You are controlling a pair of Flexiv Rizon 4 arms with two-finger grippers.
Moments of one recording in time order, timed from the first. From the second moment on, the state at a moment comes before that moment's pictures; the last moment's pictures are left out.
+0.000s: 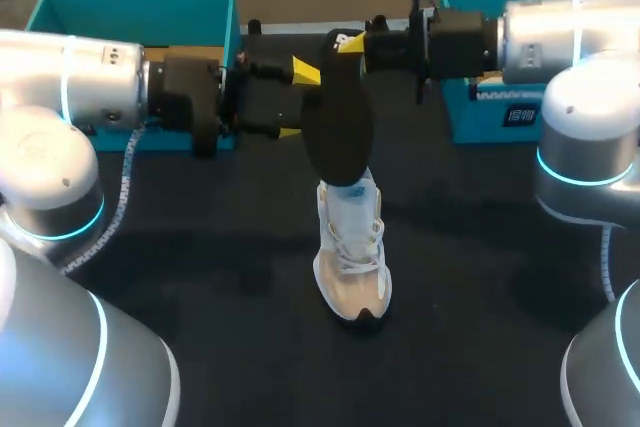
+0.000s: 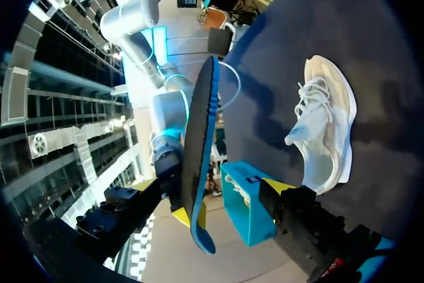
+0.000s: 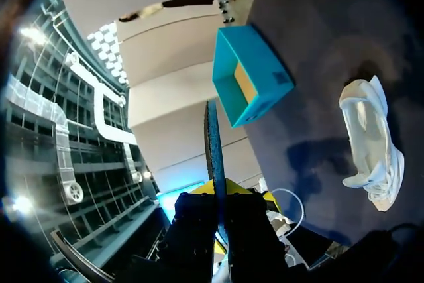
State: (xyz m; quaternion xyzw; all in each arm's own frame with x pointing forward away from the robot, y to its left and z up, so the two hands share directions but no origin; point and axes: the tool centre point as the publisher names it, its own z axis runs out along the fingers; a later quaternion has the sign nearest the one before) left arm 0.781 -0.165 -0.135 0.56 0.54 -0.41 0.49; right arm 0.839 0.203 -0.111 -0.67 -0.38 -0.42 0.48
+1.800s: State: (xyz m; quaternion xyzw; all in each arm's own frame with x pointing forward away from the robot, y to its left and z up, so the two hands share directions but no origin) left arm 0.780 -0.157 -0.129 0.52 0.52 -0.46 0.50; right arm 0.774 0.113 -0.121 -0.57 -0.48 -0.54 0.39
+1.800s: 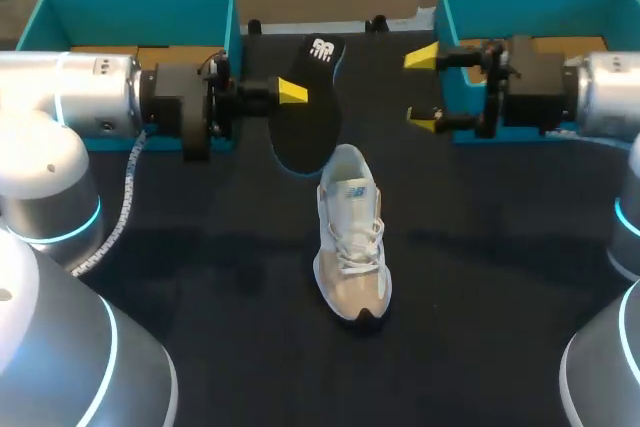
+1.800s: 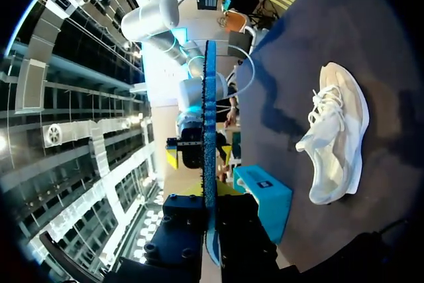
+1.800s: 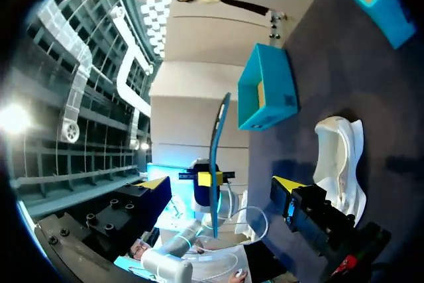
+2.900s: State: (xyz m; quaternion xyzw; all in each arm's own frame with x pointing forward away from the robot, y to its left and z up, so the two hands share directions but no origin) left arm 0.785 -0.157 -0.119 0.44 0.57 -0.55 0.43; right arm 0.759 0.066 -0.113 -0.54 -0.49 -0.55 0.40
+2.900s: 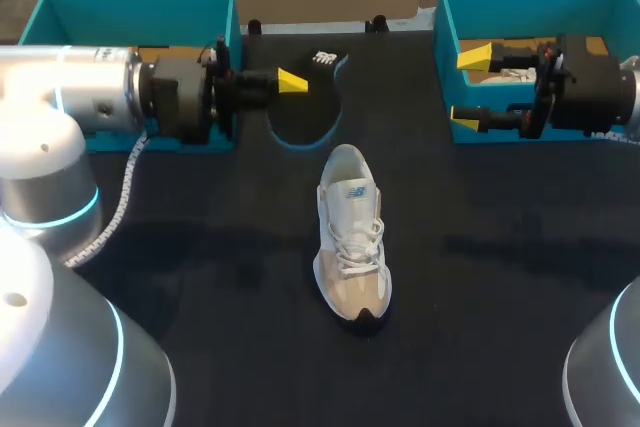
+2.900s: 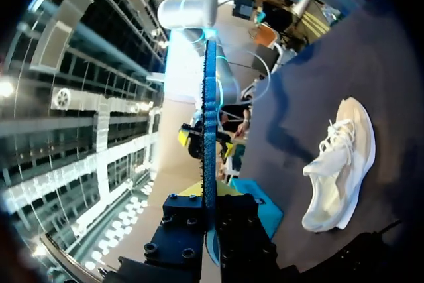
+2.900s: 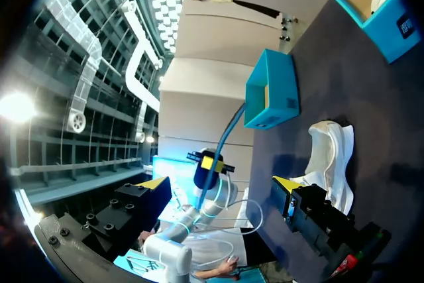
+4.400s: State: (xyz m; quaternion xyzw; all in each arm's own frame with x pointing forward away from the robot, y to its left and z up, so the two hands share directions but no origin) left arm 0.772 -0.146 -0.142 0.09 0.74 -0.67 0.00; right arm 0.759 0.066 -0.113 -0.54 -0.49 -0.55 0.40
